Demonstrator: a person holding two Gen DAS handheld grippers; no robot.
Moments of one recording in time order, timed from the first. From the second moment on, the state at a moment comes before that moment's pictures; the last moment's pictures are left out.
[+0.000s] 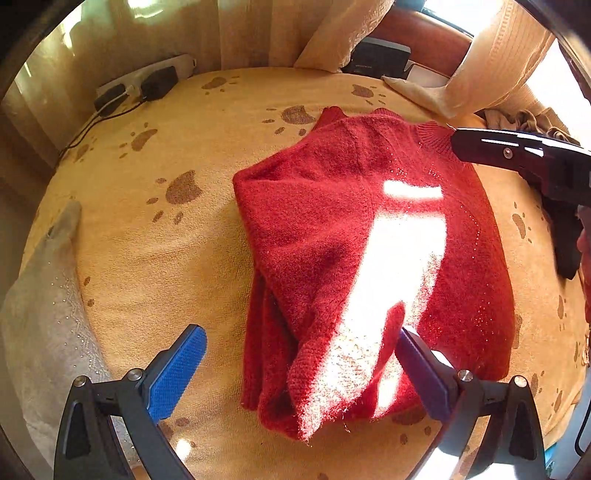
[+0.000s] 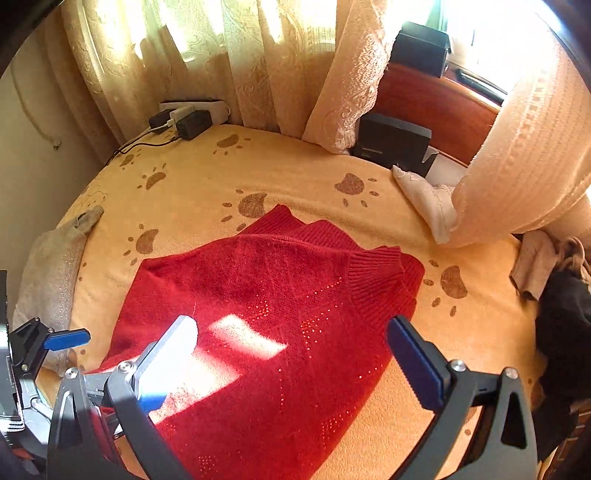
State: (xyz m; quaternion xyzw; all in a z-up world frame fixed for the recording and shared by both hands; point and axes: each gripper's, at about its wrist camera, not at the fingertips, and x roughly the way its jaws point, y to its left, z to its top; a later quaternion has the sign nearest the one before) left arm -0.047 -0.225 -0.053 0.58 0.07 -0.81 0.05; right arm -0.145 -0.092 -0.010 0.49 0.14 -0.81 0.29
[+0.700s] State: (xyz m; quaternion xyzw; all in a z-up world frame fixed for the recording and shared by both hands) left arm -0.027 -0.281 -0.063 0.56 0.19 -0.80 0.06; right arm -0.107 -0.082 -0.091 0.53 0.15 -0.78 0.29
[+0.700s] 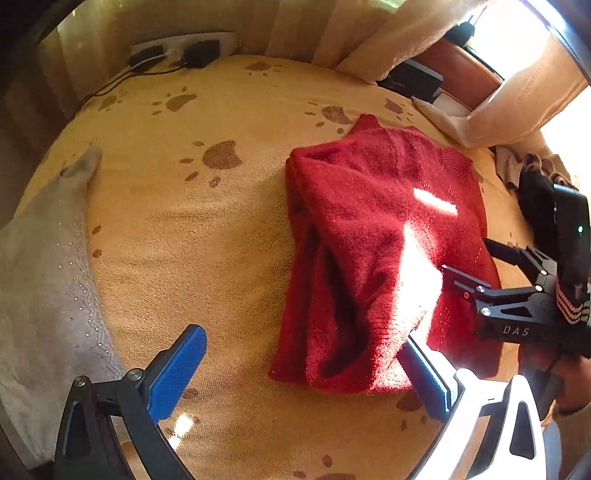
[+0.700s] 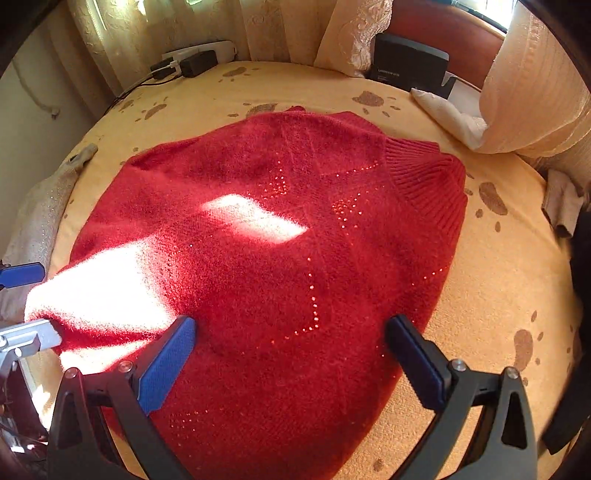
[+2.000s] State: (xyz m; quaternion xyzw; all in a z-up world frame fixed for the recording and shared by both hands) left arm -0.016 -0.370 -0.101 0.57 0.39 -0.73 0.02; right arm 0.060 -0.186 -0.093 0.29 0.39 -0.76 0.43
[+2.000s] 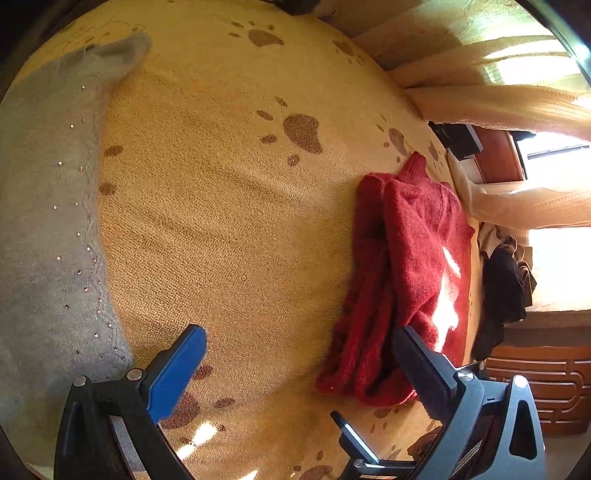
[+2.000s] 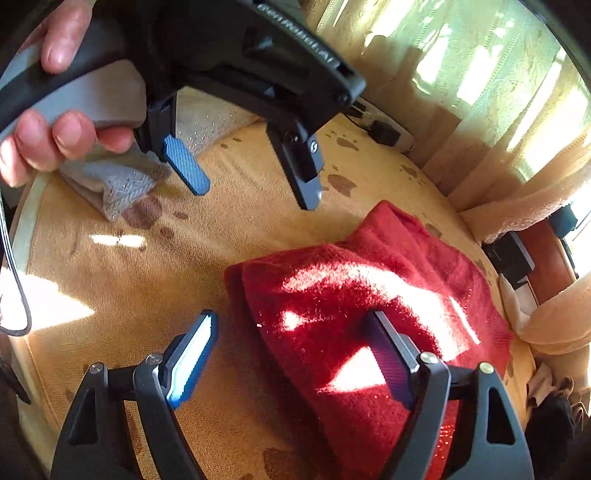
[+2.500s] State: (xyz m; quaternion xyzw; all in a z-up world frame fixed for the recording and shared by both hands) left arm -0.016 -0.363 -0.107 0.57 0.43 -0.70 0.00; right arm 0.034 -0.186 -0.096 0.30 0.38 -0.78 0.39
